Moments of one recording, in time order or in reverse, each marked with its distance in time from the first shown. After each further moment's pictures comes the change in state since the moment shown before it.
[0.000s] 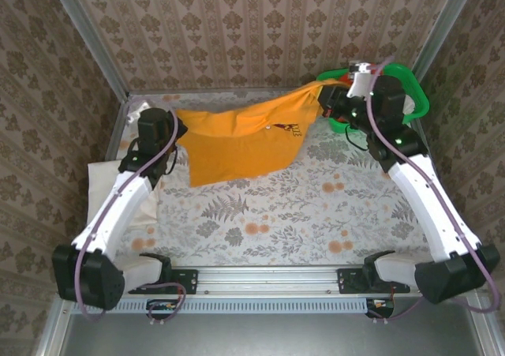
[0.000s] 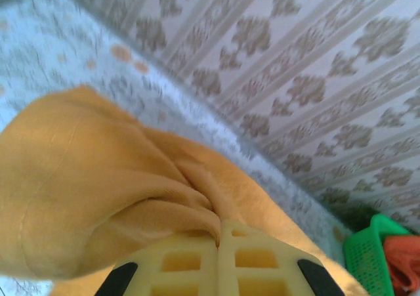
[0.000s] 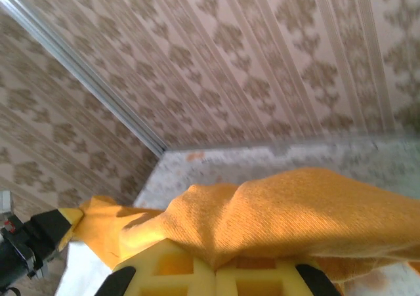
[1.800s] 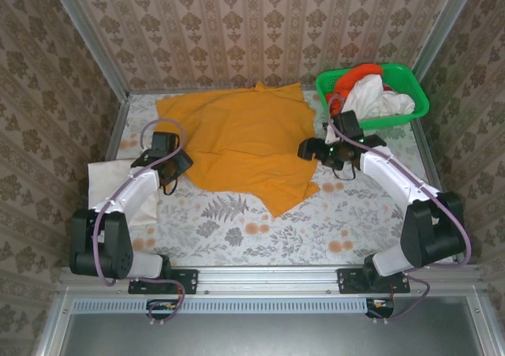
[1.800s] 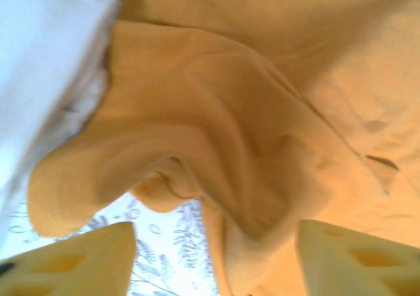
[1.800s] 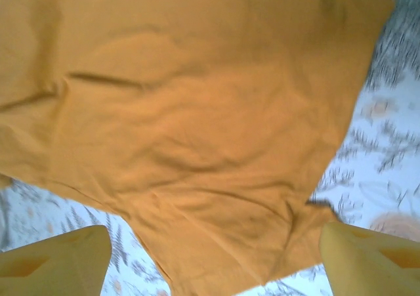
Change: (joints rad) left arm 0.097 0.207 -0.181 -0.216 0.093 0.032; right arm 0.027 0.259 -0.282 -0.282 -0.005 0.038
